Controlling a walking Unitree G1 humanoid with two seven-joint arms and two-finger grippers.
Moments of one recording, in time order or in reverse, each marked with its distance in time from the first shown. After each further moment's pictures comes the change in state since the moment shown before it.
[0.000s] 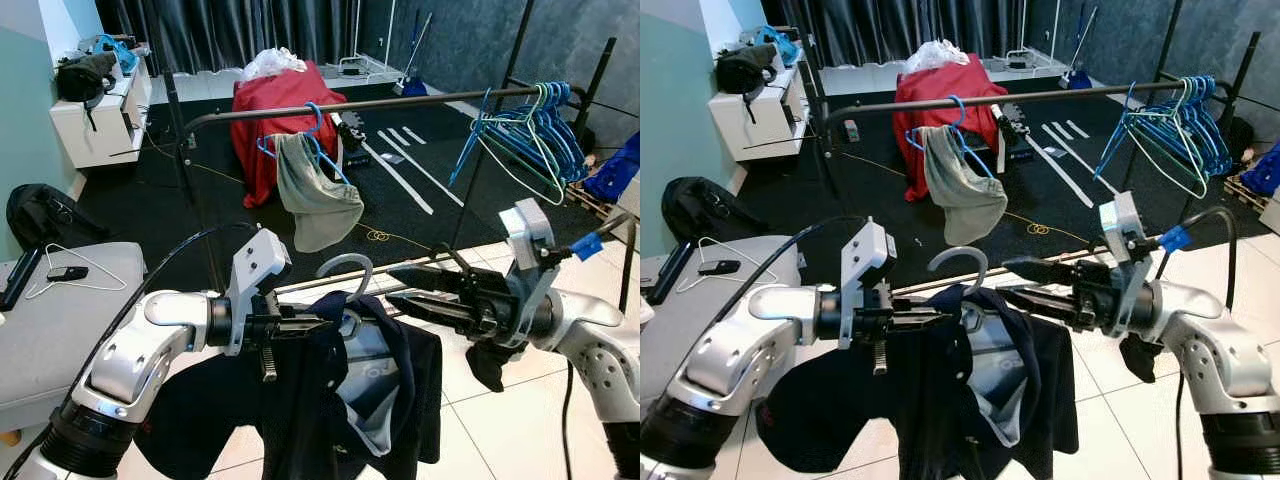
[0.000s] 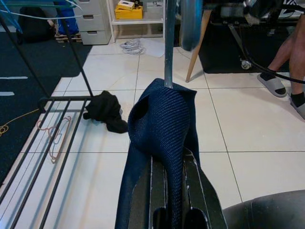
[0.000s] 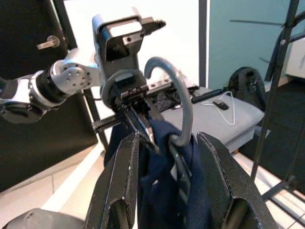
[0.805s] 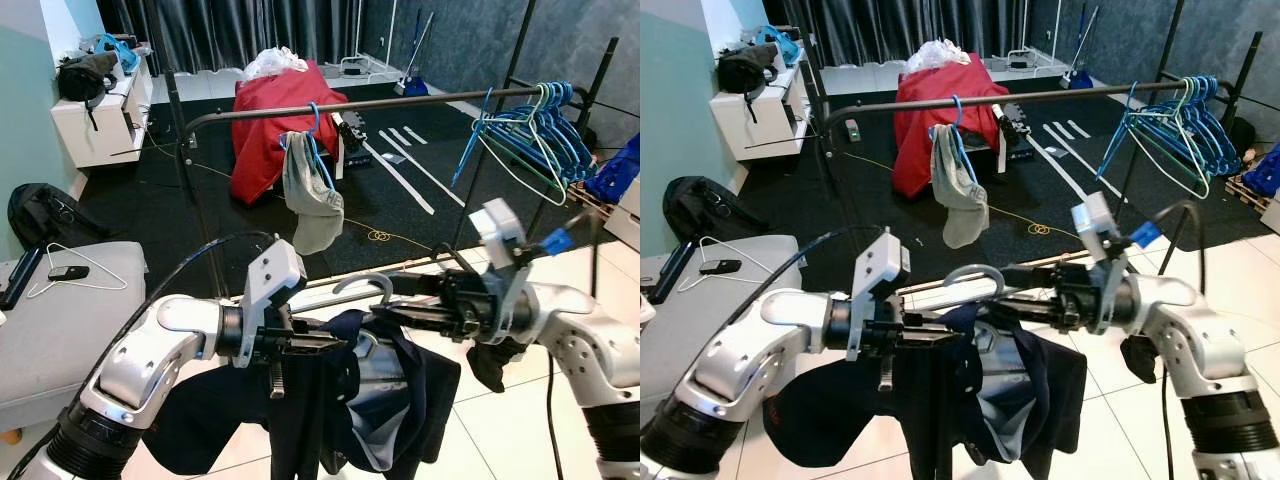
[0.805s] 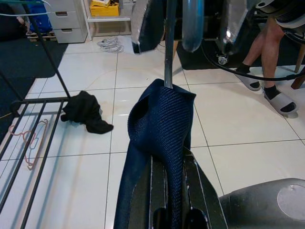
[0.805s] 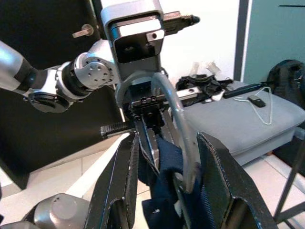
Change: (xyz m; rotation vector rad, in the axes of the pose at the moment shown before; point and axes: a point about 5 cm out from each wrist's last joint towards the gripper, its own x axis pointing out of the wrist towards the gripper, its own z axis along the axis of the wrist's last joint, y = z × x) left arm 0.011 -0.014 0.001 -0.006 0.005 -0.120; right arm 0.025 -0.002 -0.003 0.032 0.050 0.163
